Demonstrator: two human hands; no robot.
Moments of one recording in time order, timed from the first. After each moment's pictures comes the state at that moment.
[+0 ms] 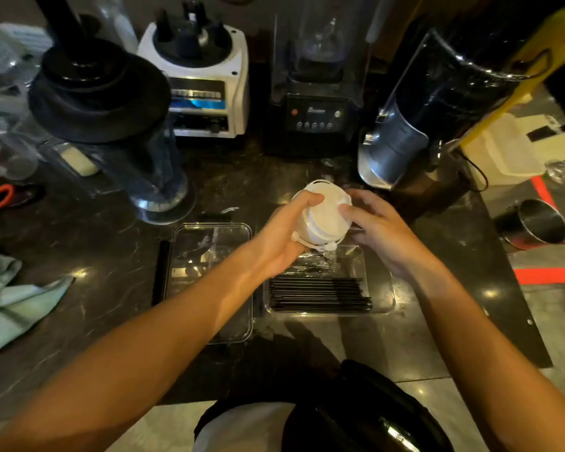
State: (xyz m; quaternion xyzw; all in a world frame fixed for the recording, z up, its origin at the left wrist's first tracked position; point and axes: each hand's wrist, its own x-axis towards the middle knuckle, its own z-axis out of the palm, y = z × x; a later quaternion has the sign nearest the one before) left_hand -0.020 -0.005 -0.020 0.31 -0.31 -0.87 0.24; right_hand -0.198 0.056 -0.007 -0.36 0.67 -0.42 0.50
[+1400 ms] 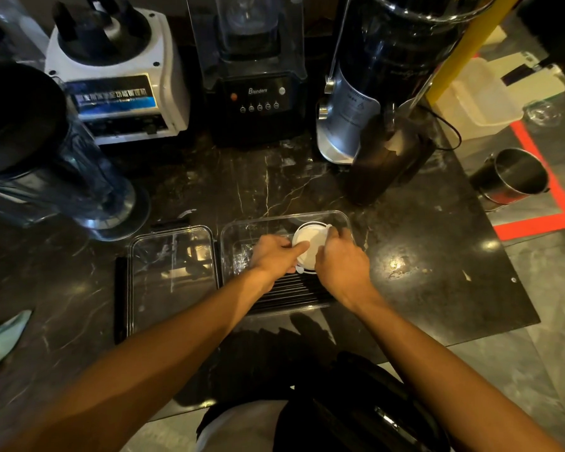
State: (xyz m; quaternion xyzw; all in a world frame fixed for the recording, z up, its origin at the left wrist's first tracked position) left_hand -0.092 0.022 -0.132 0.57 -0.52 -0.63 0.09; right_hand -0.202 0.104 -0.083 -0.46 0.87 -0.03 0.19
